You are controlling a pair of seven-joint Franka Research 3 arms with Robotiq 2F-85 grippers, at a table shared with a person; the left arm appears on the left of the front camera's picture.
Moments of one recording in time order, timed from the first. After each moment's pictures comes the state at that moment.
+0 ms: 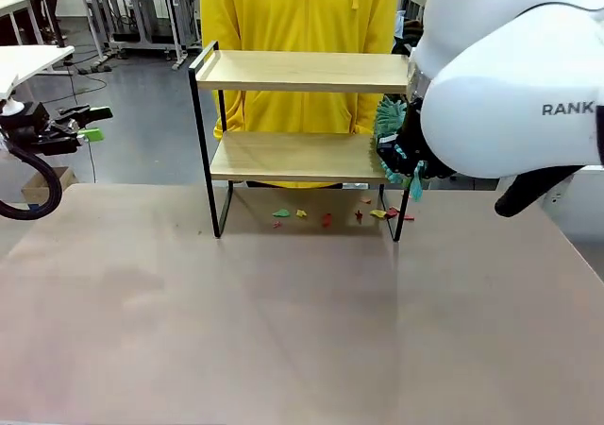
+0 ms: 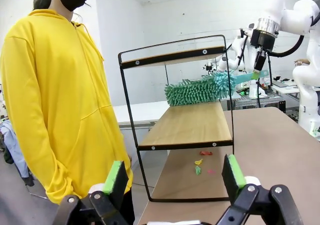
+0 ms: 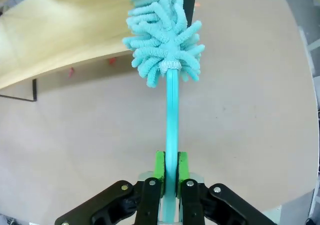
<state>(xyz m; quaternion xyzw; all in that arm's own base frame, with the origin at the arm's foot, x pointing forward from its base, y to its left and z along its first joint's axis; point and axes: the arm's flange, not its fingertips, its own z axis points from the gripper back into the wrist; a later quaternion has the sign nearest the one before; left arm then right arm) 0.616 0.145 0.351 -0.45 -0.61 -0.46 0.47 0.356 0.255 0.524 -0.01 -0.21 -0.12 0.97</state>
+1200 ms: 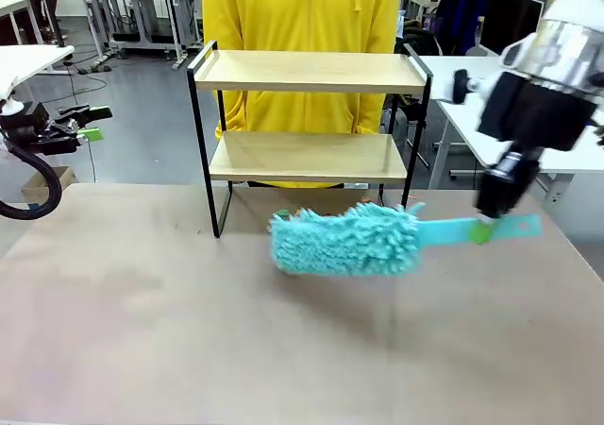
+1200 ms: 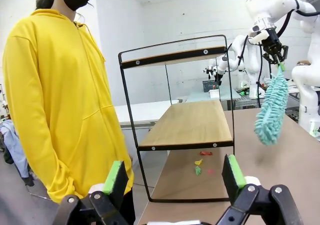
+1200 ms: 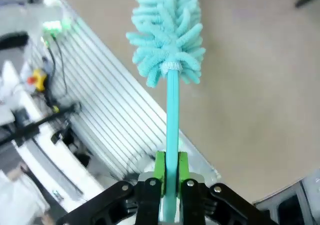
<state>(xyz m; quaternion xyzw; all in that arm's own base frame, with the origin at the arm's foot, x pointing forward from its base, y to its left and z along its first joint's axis) 0.616 0.145 0.351 -0.45 -0.61 -0.46 0.47 0.307 0.141 0.547 0.12 0.06 0.36 0.92</state>
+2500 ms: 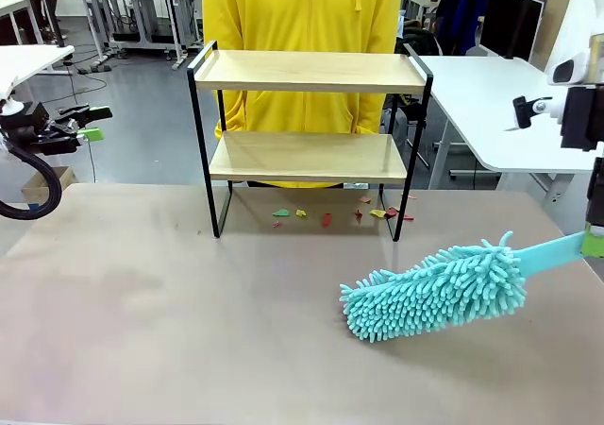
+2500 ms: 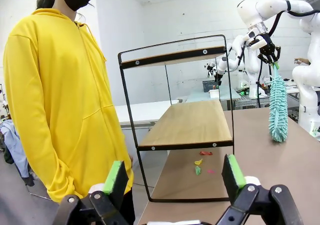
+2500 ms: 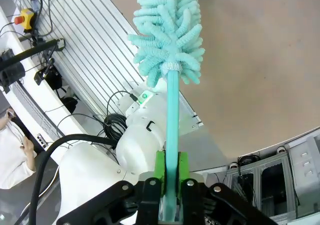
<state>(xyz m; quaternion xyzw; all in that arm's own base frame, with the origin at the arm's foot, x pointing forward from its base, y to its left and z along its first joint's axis) 0.616 0.145 0.351 -0.45 -0.61 -0.46 0.47 0.317 0.079 0.547 0.08 0.16 0.42 0.89</state>
